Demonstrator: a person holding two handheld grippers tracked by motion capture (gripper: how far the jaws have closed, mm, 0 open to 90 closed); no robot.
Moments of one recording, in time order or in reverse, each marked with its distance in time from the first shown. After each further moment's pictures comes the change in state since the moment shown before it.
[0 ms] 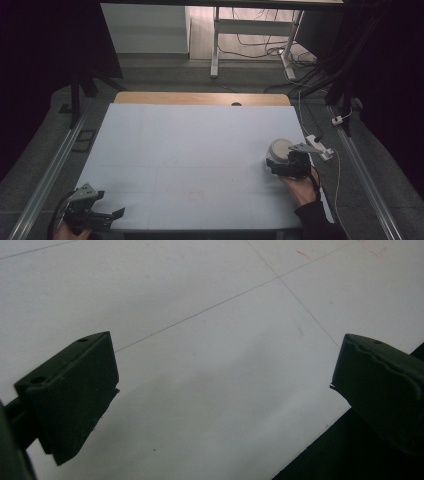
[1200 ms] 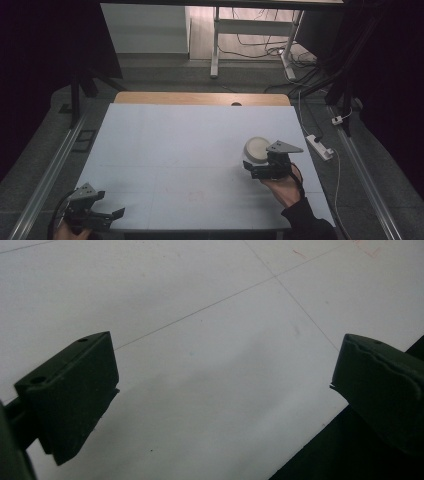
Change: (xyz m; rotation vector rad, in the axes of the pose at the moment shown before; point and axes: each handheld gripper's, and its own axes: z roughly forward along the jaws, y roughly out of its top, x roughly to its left) left arm 0.002 0.000 0.001 0.007 -0.021 -0.005; right arm 0.070 0.025 -0.003 -0.071 0.212 -0.169
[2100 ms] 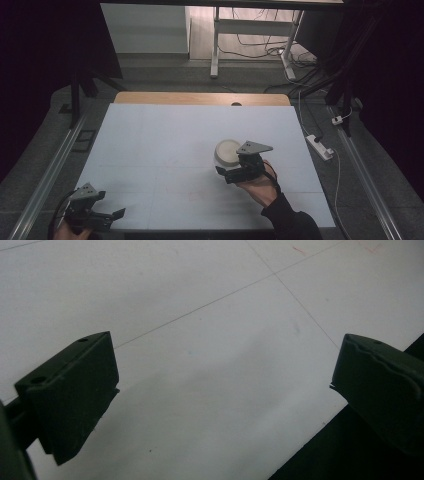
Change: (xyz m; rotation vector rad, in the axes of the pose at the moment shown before) left arm 0.000 0.001 0.001 0.009 -0.003 0.005; right arm 0.059 0.023 0.035 0.012 0.161 -0.102
